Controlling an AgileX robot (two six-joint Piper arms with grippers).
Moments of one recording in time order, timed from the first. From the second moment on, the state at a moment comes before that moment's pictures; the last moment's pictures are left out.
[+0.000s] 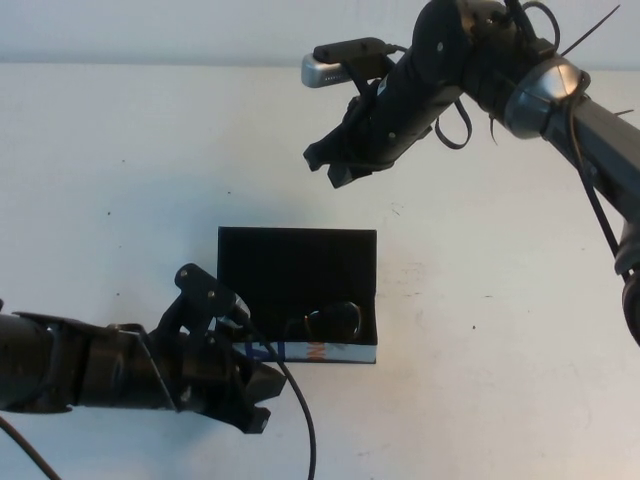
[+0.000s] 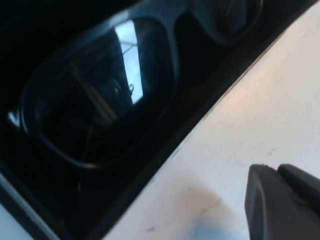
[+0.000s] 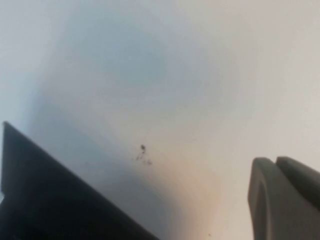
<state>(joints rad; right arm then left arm) 0.47 2.29 -2.24 0.31 1.10 -0.19 -0.41 1.72 -0.62 -1.72 0.57 1.93</state>
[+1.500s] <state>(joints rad) 0.46 2.46 -2.25 0.40 0.92 -0.21 -0.41 1.74 -0.66 -1.72 0.53 2.00</state>
